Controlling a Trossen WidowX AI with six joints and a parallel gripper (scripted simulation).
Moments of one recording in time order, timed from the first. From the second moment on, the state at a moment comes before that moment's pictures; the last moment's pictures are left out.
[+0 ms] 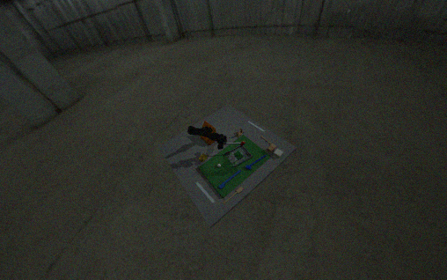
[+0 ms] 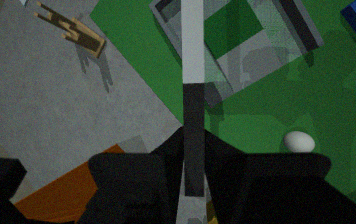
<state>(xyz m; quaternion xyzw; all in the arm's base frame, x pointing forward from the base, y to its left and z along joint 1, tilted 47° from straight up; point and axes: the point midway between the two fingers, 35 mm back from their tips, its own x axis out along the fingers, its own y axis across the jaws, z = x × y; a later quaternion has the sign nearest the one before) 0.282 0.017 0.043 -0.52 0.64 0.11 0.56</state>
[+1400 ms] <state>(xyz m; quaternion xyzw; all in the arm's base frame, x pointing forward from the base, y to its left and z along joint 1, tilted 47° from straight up) 0.190 -0.123 0.177 -0.25 0.58 -0.30 0.71</state>
